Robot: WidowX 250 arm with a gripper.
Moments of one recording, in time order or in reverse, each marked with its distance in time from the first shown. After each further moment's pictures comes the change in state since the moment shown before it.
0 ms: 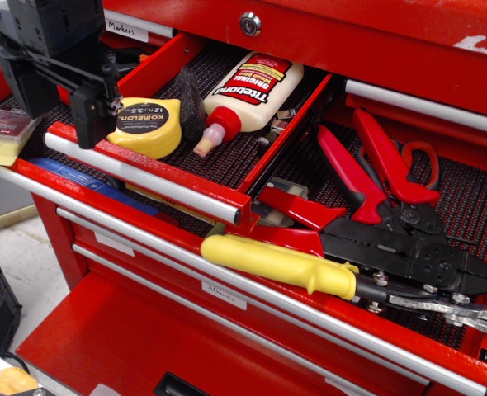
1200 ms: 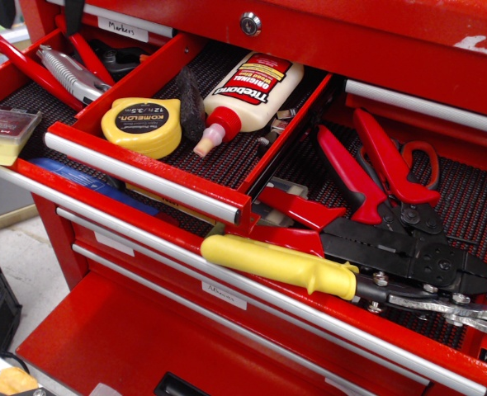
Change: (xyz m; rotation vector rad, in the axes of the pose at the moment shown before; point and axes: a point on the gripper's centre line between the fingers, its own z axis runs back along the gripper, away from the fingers) arm 0.087 0.112 -0.023 0.109 0.080 0.713
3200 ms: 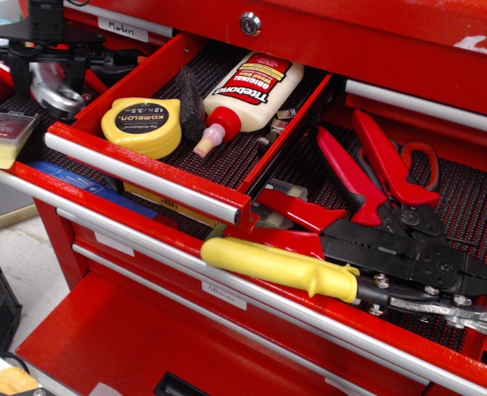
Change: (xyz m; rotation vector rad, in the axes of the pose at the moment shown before) arm -0.001 0.004 -0.055 0.104 0.013 0.125
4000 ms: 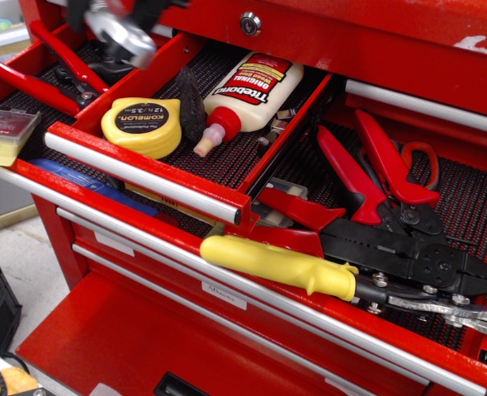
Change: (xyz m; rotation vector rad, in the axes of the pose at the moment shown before) arm -0.090 -0.043 0.118 0.065 -0.172 -0.119
